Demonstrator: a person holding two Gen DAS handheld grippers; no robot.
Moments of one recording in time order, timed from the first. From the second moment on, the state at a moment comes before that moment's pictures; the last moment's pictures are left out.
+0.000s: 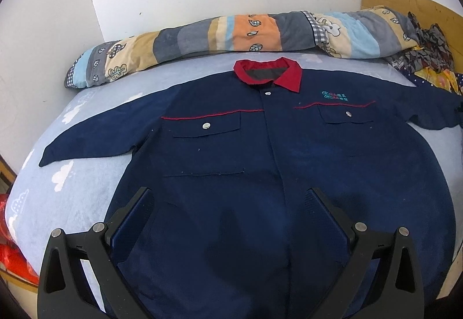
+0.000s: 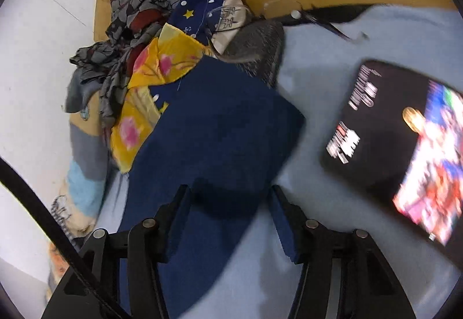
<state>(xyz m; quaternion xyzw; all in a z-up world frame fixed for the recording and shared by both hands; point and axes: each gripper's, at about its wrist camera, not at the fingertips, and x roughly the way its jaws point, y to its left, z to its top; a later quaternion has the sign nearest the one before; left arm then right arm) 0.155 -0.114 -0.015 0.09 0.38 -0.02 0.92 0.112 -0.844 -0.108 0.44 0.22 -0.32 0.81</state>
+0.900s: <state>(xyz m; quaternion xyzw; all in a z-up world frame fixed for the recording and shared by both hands) 0.147 -0.095 0.004 0.08 0.35 0.01 0.93 0.136 -0.743 0.080 0.25 0.14 -0.26 0.92</state>
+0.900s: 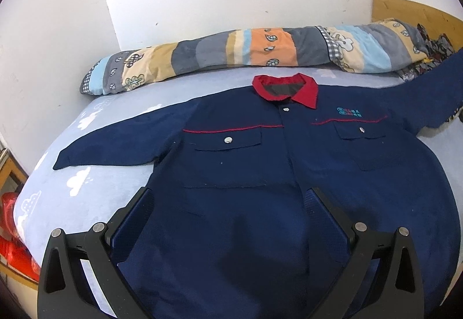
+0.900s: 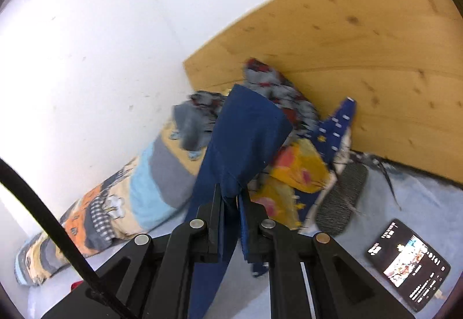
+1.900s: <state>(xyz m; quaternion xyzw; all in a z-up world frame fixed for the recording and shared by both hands) 0.111 0.003 0.052 0.00 0.31 0.04 0.95 0.299 -0.222 0.028 0.12 0.28 0.07 0.95</state>
